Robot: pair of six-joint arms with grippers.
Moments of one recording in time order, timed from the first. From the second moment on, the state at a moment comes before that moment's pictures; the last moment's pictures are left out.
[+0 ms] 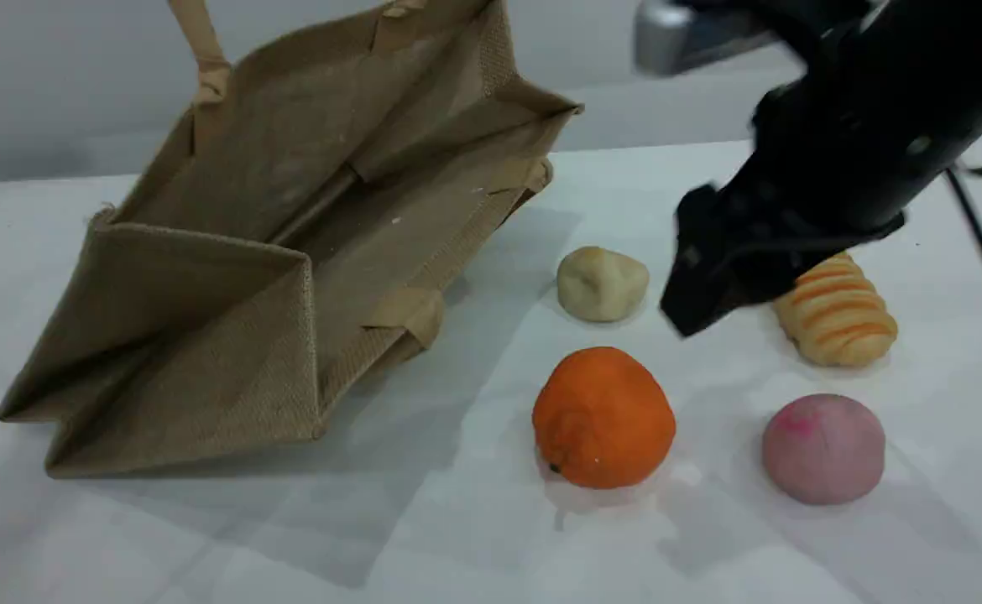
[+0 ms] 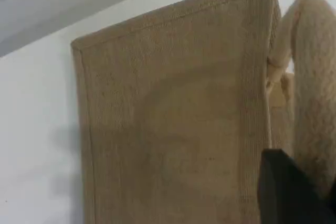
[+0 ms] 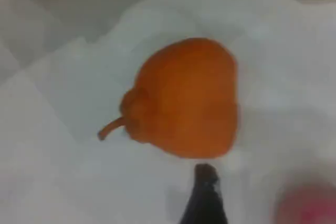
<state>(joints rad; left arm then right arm) -0.14 1.93 -2.03 -0.39 1.22 0.41 0.43 1.72 -0.89 0.35 0.39 -0.40</state>
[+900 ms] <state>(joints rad) -0.17 1.93 -2.03 -0.41 1.22 0.47 0.55 1.98 -0.94 0.43 0.19 -0.40</state>
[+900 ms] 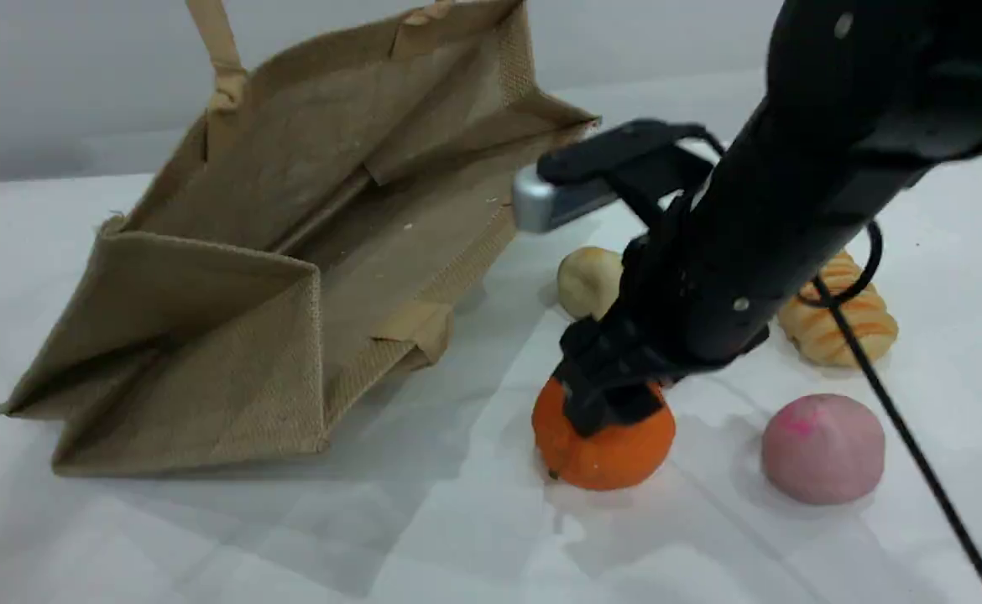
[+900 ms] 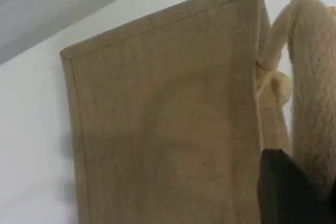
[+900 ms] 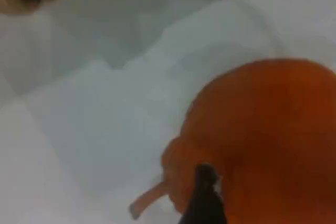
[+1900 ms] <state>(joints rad) -0.17 1.93 -2.03 -0.42 1.22 0.52 0.55 1.84 -0.94 0.31 0.30 -0.37</state>
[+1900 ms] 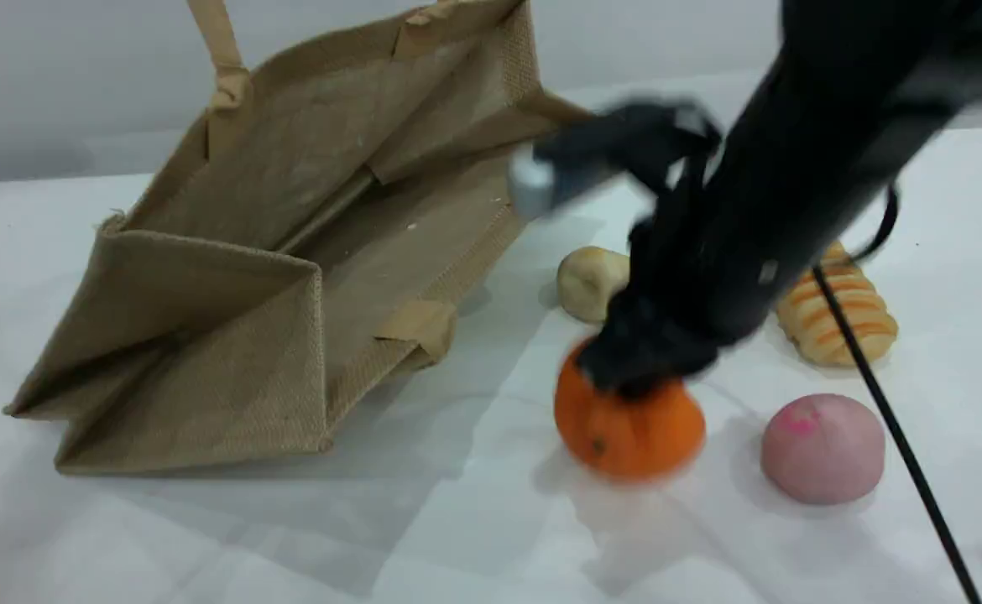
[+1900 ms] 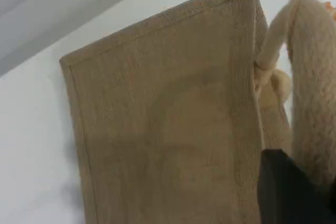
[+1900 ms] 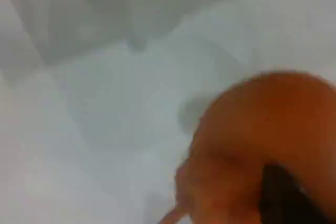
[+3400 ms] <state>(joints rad) -0.33 1.93 -2.03 -0.38 1.22 0.59 0.64 2.07 -1.30 0.42 0.12 -0.37</state>
